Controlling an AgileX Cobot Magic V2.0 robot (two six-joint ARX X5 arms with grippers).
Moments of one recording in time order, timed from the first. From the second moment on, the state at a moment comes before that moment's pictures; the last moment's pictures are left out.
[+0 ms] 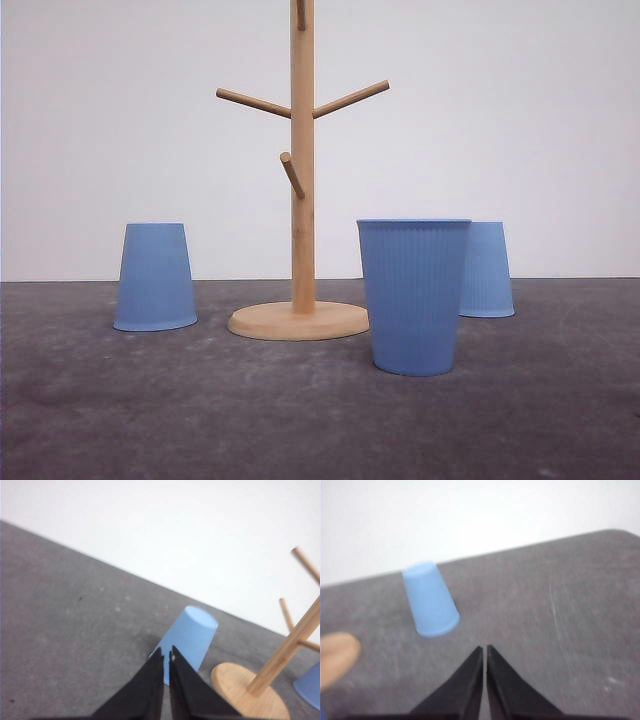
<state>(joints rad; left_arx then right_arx) -0.04 0.01 0.06 -0.01 0.05 -0.43 -0.02 0.00 0.09 -0.12 -0.05 0.27</state>
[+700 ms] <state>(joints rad) -0.04 0.44 0.65 -0.69 0.18 -0.28 -0.02 0.33 0.51 -0.54 -0.33 0.24</state>
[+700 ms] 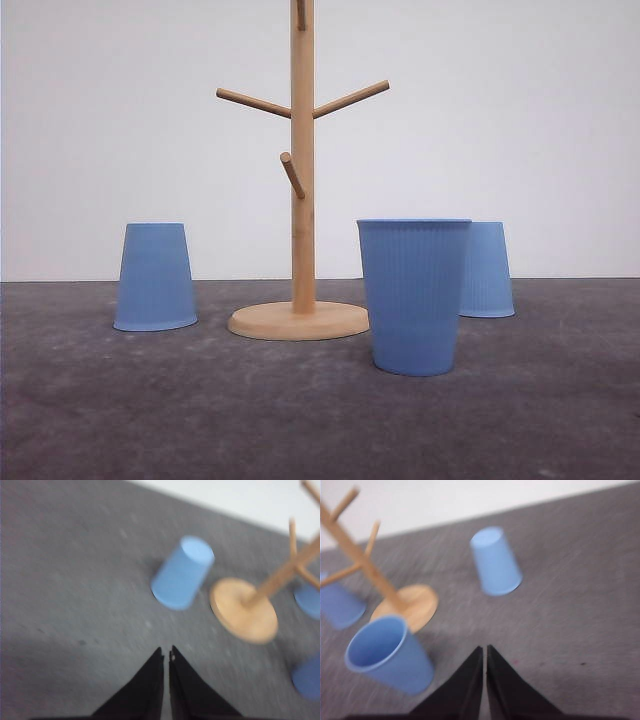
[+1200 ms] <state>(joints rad) -0.32 0.72 0.71 -0.62 0.28 -0.06 0.25 0.59 0.53 -0.46 -0.37 0.05</state>
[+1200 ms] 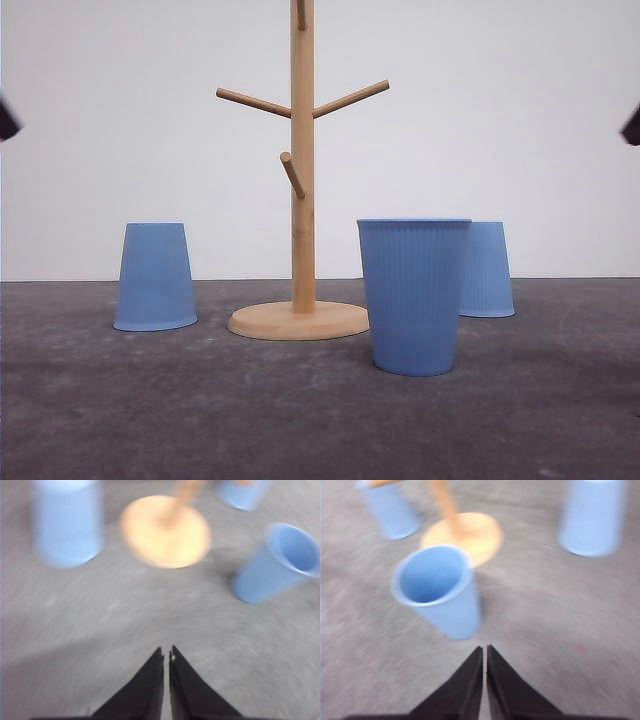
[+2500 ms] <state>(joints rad) -0.32 1.02 0.85 -0.54 0.10 -0.17 0.33 0.64 0.53 -0.37 -0.37 0.02</state>
